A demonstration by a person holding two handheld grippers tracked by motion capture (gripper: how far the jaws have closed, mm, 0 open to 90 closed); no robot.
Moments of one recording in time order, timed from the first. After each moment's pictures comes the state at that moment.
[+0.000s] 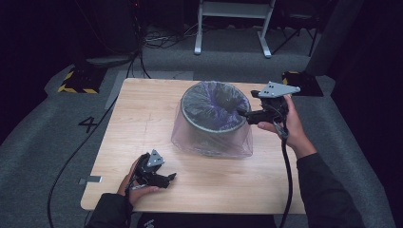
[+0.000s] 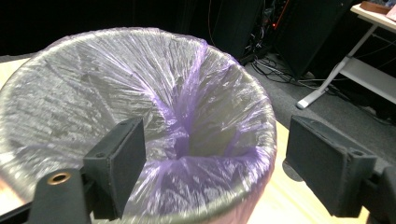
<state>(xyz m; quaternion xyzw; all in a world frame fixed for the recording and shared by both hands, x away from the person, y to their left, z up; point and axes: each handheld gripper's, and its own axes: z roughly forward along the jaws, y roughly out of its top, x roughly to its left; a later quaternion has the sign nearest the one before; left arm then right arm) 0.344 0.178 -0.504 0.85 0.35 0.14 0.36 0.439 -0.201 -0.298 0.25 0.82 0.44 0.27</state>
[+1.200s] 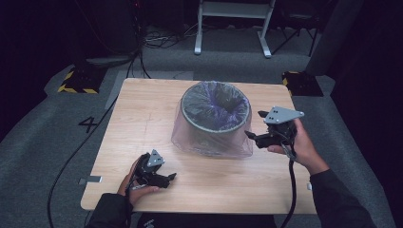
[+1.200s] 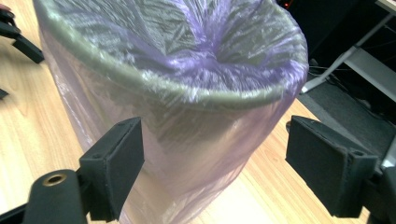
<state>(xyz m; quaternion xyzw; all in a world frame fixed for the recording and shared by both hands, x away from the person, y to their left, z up) 0.345 0.178 -0.504 0.85 0.35 0.14 0.36 0.400 -0.224 -0.334 0.21 0.85 0.39 0.27</state>
